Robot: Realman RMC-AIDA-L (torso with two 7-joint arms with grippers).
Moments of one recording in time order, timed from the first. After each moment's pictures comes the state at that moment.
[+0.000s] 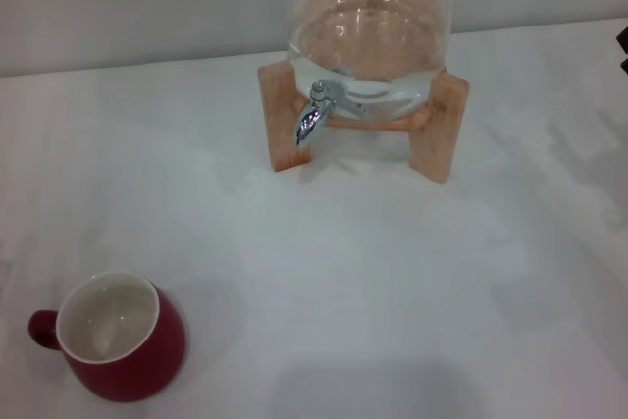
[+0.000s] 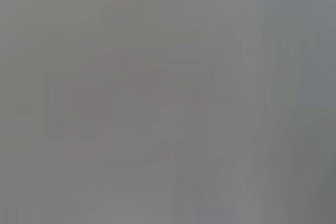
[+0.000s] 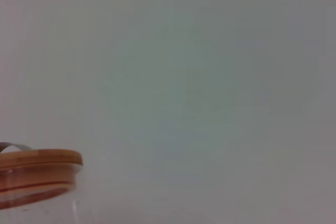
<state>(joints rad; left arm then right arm) -0.15 -2.10 2.07 0.23 -0.60 1.38 -0.01 0.24 2.01 -1.51 -0.23 -0.03 -1.46 0.61</state>
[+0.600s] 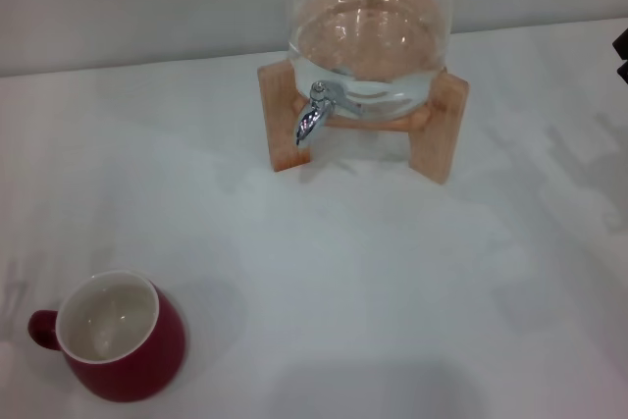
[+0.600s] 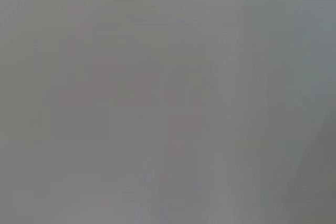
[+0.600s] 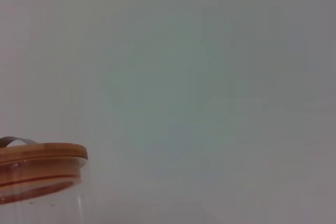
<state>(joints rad) -0.09 -2.10 2.16 0.24 -0.61 1.42 0.00 0.23 2.01 -1.52 -0.23 -0.03 -1.46 0.61</state>
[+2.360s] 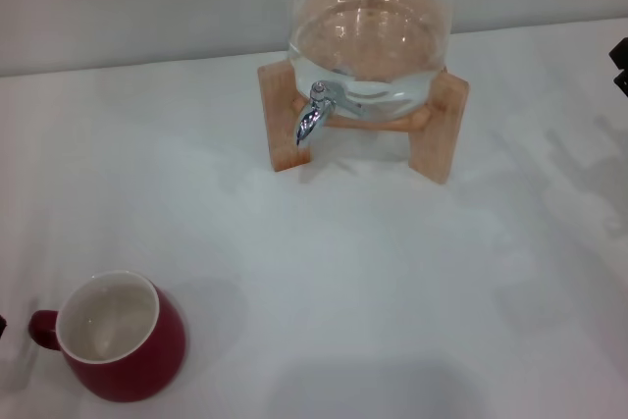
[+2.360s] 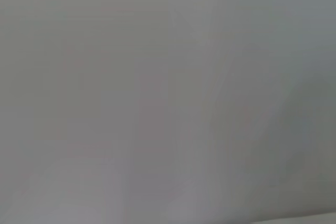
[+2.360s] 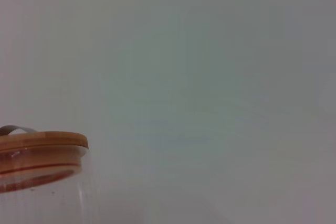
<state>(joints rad) 0.01 -2.10 2.29 0.28 -0.63 1.42 0.00 0.23 2.01 -1.53 -0.21 -0.03 -1.46 0.60</state>
